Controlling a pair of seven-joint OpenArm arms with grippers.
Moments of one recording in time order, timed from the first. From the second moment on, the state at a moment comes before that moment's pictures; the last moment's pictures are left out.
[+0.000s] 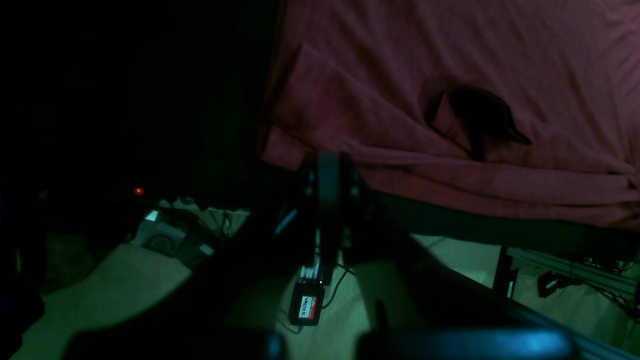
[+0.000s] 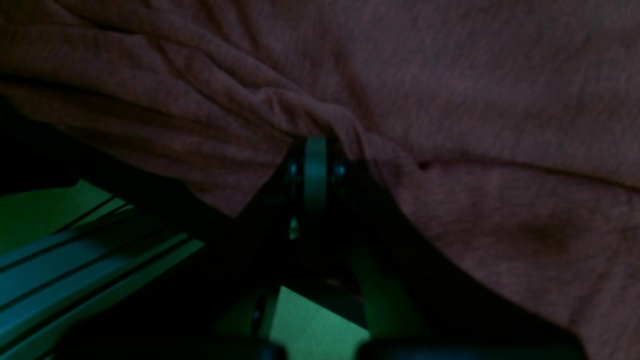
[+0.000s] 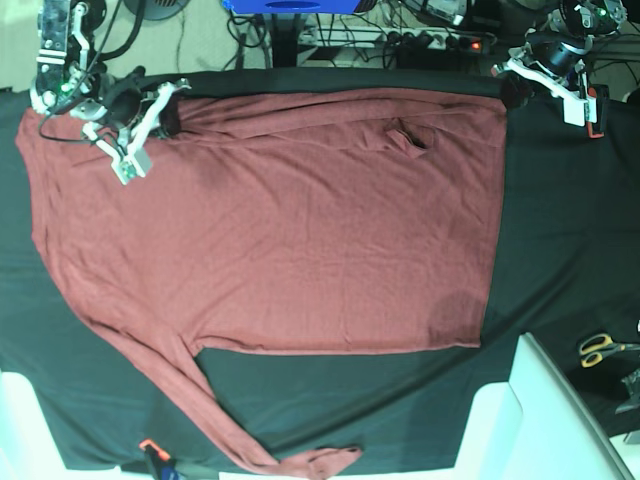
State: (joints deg) left arm 32.1 -4.9 -41.9 92.6 -35.7 -34.4 44.1; right arm -19.5 5.4 12.9 84.6 10.0 37.6 -42.1
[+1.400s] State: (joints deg) left arm 22.8 -1.9 -41.8 81.1 -26.8 -34.5 40.0; right arm -21.6 2.1 20.8 100.2 9.2 33.3 -48.8
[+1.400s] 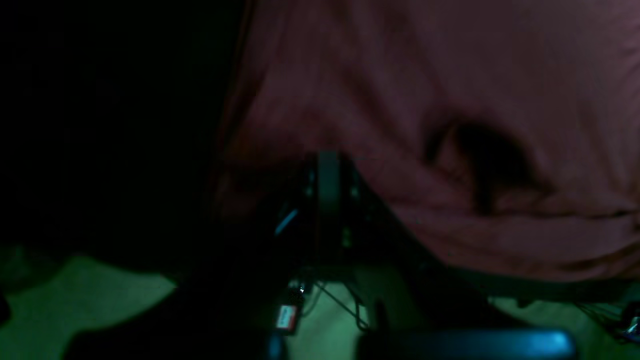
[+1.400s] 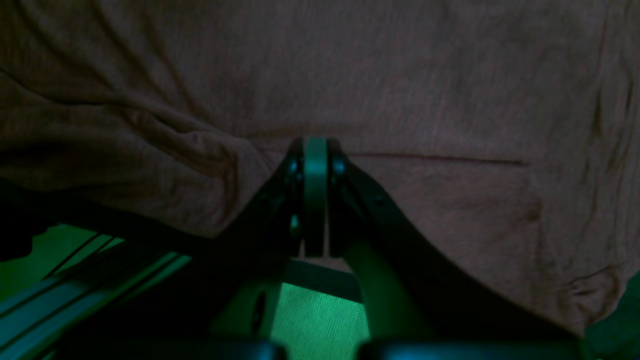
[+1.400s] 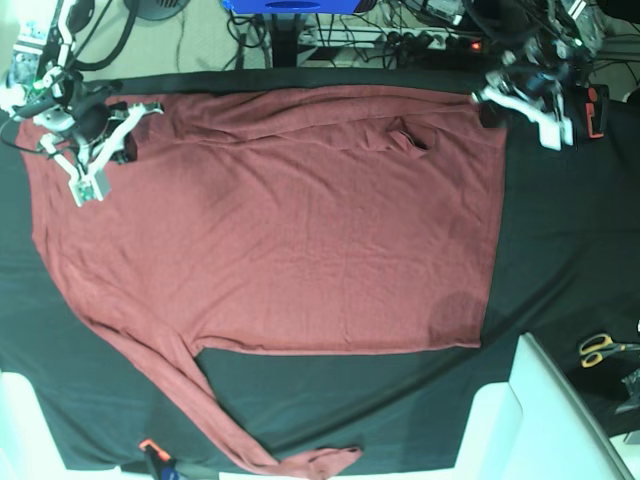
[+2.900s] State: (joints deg) left arm 17.6 -7.0 -40.3 96.2 -24.3 -34.6 46.6; right arm 16.7 21.0 31.1 53.8 9.2 33.8 -45.2
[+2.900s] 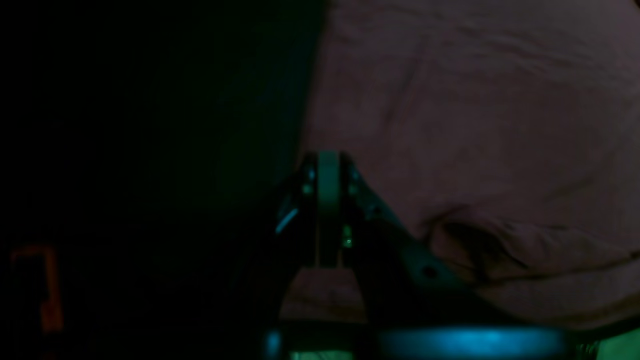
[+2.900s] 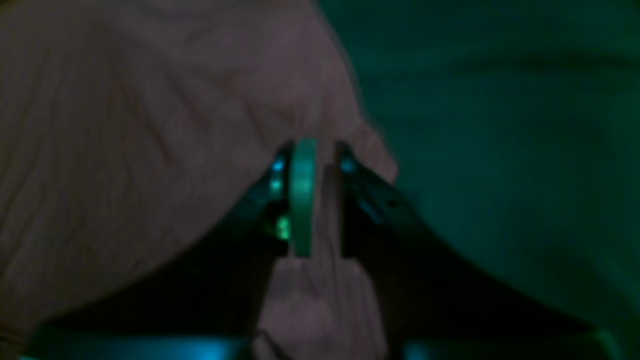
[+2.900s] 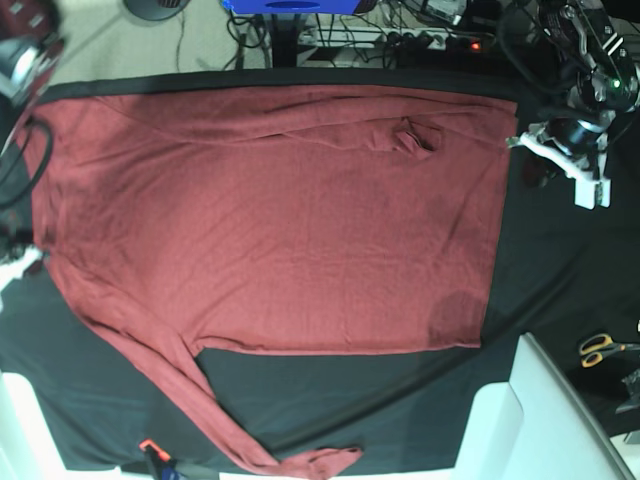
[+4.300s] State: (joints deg) left arm 18.6 -7.2 -39.9 96.1 -23.9 -34.6 46.7; right arm 7.6 20.2 27.3 53.3 12.0 33.4 -33.8
